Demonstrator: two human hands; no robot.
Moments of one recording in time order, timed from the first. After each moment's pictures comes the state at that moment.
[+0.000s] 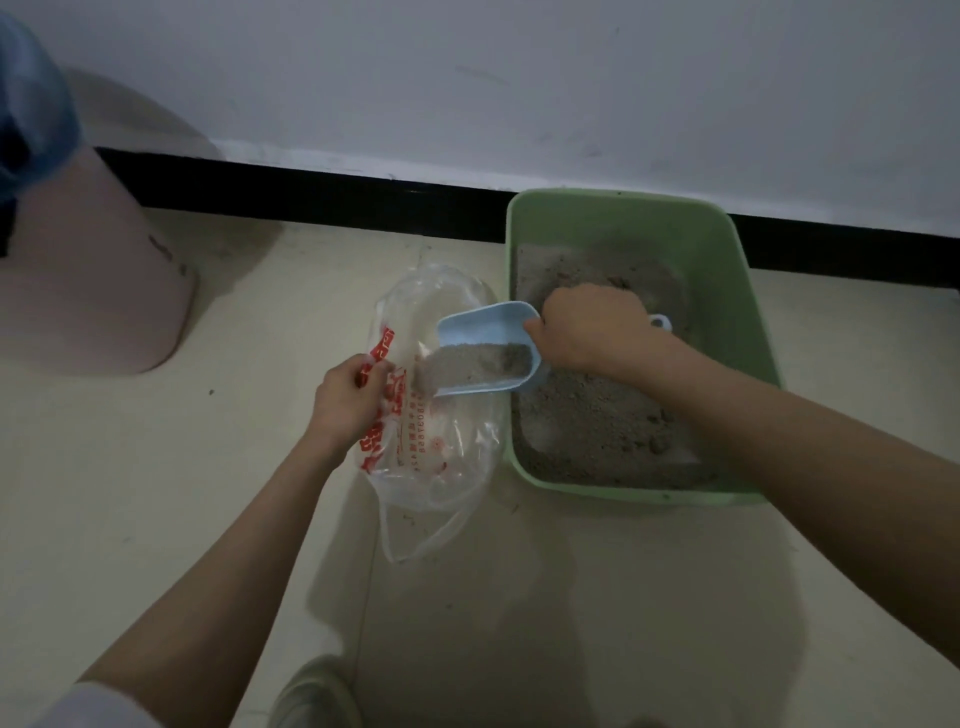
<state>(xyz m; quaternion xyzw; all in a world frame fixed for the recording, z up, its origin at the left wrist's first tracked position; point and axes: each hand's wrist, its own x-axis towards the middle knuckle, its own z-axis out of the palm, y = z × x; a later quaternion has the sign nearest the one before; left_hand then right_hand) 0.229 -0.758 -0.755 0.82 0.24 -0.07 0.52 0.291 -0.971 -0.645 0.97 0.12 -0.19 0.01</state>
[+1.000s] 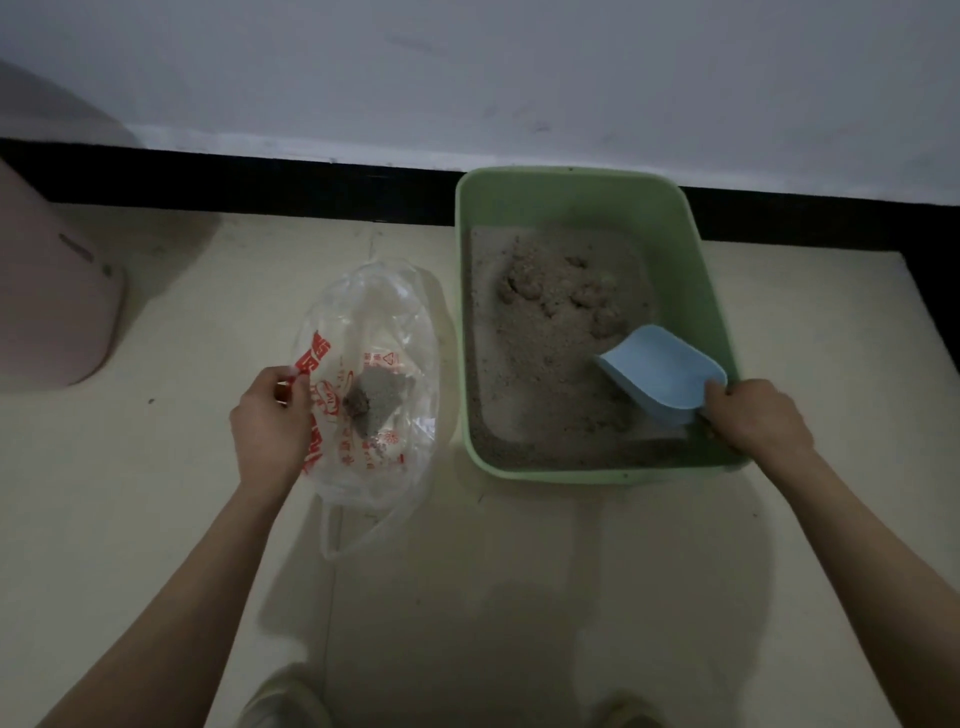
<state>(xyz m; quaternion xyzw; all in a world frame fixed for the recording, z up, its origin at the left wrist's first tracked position) 0.208 -0.757 -0.770 0.87 0.27 0.08 0.40 0.230 -1.167 -0.731 0.93 -0.32 -0.14 -0.13</state>
